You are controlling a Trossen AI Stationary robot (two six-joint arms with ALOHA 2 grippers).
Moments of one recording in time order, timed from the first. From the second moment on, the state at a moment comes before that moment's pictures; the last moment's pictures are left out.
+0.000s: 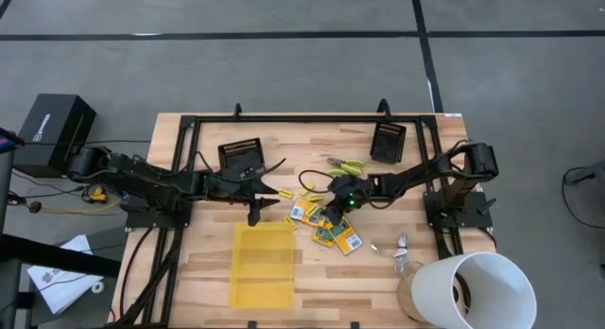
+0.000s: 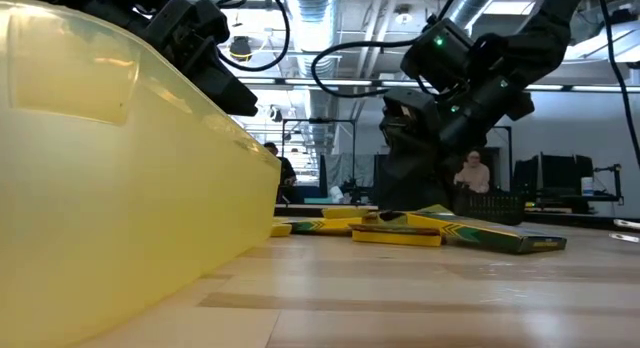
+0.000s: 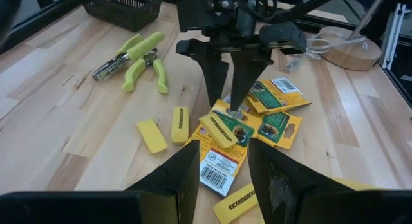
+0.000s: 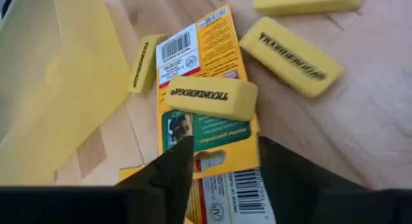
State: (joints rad) left arm -0.04 1.18 0.48 0.26 -0.14 -0.21; right arm -0.02 1.71 0.67 0.28 -0.11 0.74
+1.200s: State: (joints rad) left arm 0.01 1.18 0.48 0.14 -0.12 -0.20; right arm -0.16 1.71 0.67 0.12 -0.47 0.41
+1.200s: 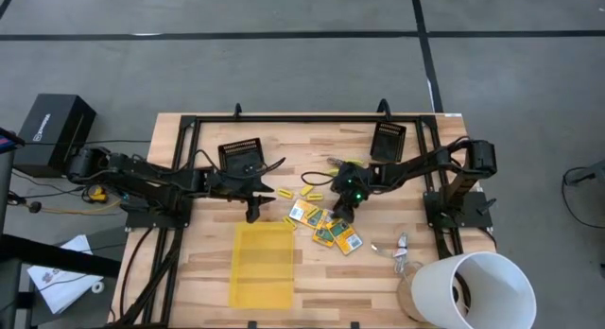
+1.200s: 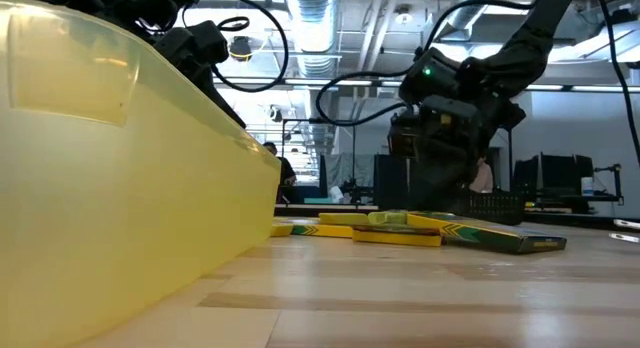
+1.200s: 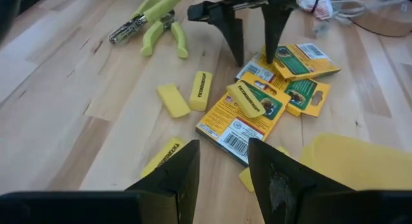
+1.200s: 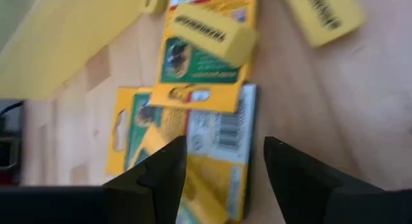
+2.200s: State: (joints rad) left arm 0.01 1.18 0.48 0.14 -0.06 -0.25; right arm -0.10 1.71 0.68 0.12 -0.60 0.40
